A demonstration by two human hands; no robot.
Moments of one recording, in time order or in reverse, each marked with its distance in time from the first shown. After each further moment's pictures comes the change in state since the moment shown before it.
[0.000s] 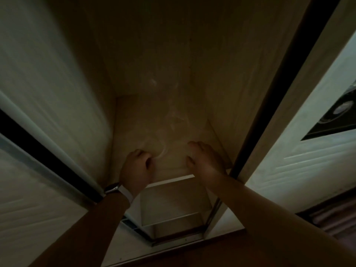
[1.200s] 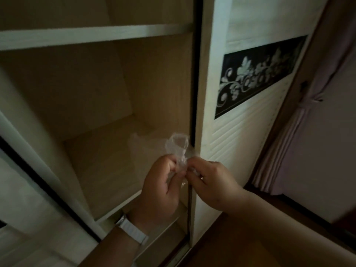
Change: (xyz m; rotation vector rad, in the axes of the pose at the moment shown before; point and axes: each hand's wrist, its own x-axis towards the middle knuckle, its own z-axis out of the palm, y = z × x) left_hand -0.098 0.130 -0.136 -0.979 -0.120 0.723; right_hand -0.185 -0.117 -0.111 0.194 0.479 -0.056
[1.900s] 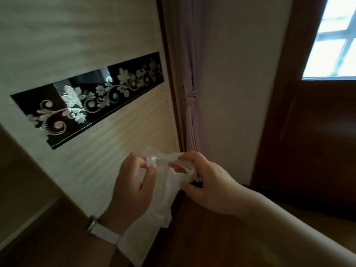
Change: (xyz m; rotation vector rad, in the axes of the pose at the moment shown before) left_hand 0.008 0.191 0.299 0.082 -0.189 0.148; right_hand -0.255 0.062 -0.326 -0.014 0.071 0.454
